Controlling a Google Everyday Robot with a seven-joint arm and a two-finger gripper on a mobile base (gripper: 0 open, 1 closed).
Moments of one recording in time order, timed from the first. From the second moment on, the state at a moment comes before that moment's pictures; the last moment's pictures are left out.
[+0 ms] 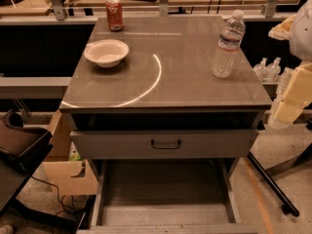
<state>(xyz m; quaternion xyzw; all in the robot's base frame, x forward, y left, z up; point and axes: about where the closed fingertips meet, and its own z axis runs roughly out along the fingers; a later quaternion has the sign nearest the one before) 0.437 -0.210 0.998 -0.60 0.77 -0.06 0.19</state>
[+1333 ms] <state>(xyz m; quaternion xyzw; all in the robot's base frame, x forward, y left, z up) 0.488 -0.249 0.987 -0.49 0.79 -0.07 0.36</state>
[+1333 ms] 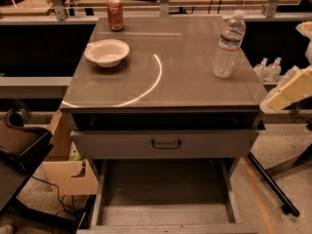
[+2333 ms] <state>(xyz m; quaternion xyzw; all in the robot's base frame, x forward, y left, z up) 0.572 -0.271 0.985 -0.39 0.75 0.00 0.53</state>
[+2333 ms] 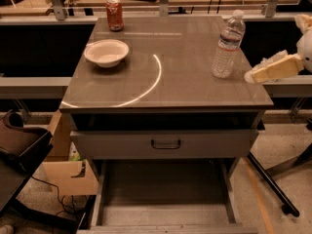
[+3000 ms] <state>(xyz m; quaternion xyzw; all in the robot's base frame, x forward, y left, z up) 0.587 -0.265 0.973 -0.37 0.75 0.02 0.55</state>
